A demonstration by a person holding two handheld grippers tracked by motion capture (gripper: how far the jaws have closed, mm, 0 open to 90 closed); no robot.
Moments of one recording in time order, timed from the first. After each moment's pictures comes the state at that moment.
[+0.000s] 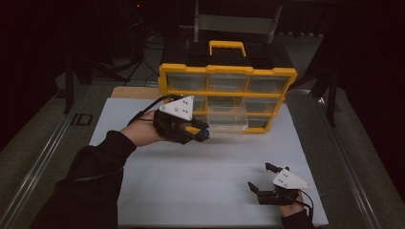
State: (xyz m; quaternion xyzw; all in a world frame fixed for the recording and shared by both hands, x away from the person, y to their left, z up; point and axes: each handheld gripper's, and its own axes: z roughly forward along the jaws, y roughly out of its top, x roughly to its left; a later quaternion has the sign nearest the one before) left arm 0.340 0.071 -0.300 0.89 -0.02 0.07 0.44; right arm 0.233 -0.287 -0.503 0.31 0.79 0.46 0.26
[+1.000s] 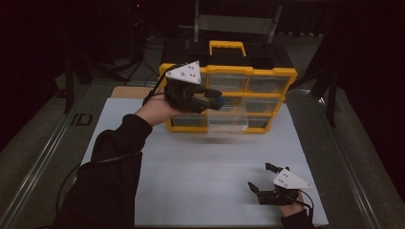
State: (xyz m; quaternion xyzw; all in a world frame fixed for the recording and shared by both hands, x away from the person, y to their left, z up) left arm 0.385 0.050 -0.266 0.84 0.04 0.08 0.53; right arm 0.233 -0.288 -0.504 0.30 0.79 0.46 0.26
